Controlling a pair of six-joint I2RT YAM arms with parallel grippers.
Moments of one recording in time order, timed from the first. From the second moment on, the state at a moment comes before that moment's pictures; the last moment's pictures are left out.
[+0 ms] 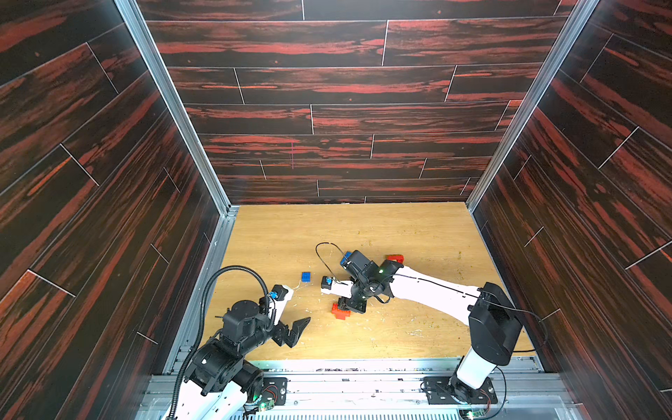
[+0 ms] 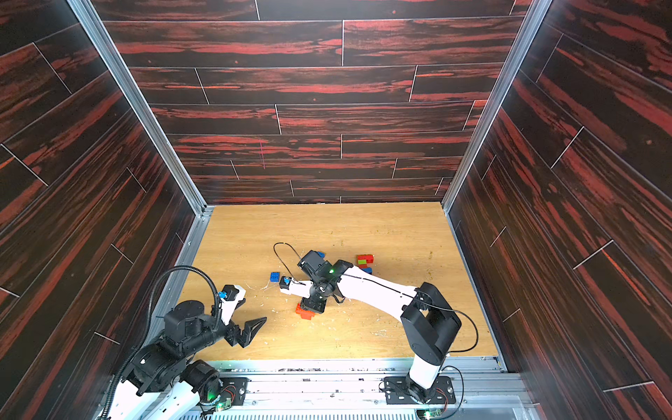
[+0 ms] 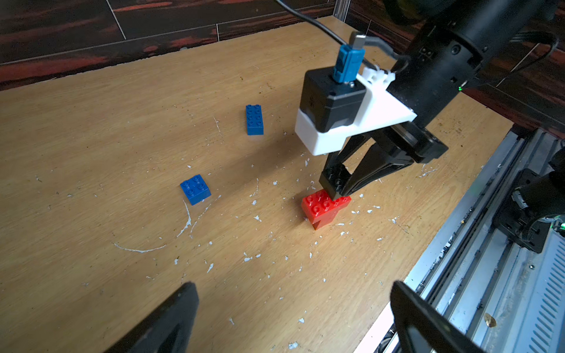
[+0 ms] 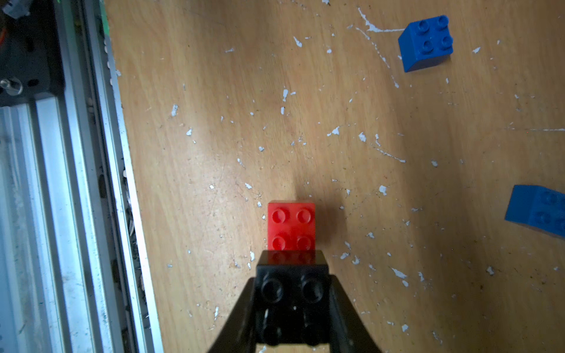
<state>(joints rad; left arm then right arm) -0.47 0.37 0.54 -0.69 0.26 0.00 0.93 1.73 1.29 -0.69 -0.25 -0.45</state>
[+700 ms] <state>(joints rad) -0.48 0.37 0.54 -0.69 0.26 0.00 0.93 1.73 1.28 -0.69 -0.27 -0.46</state>
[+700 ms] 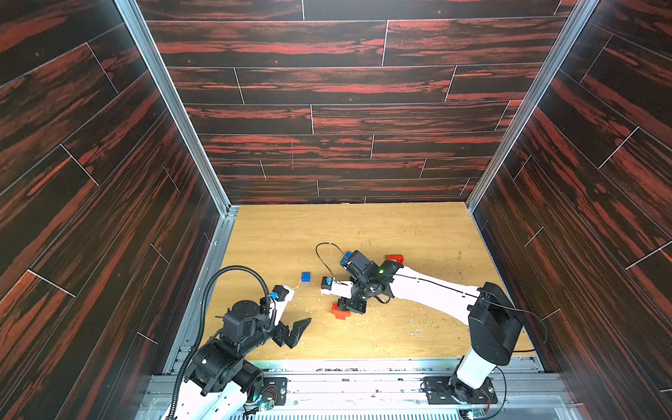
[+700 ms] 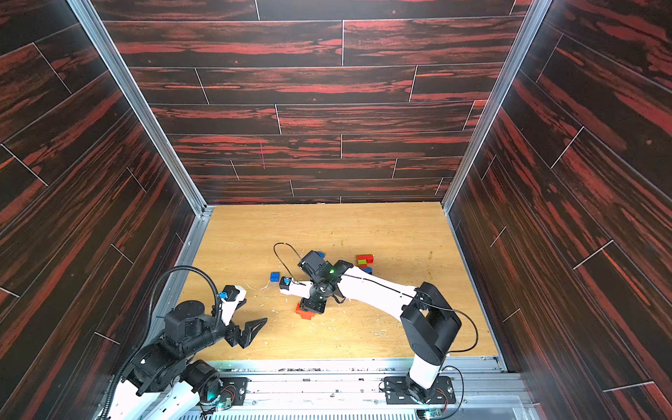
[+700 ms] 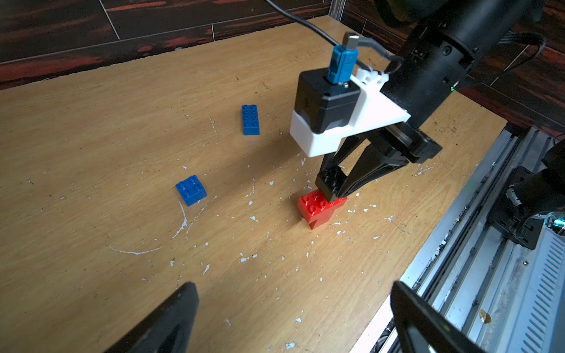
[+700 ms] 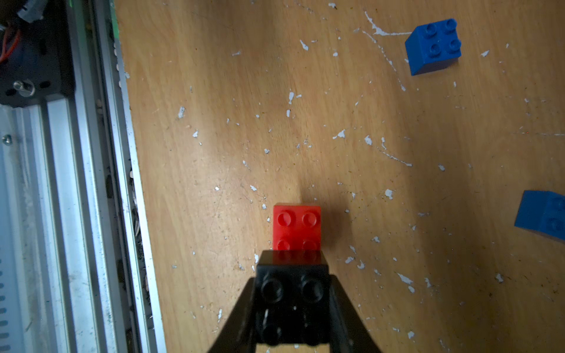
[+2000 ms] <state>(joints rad) -0.49 0.37 0.54 -0.68 0.26 0.00 0.92 1.81 1.30 -0.68 -0.29 -0.50</state>
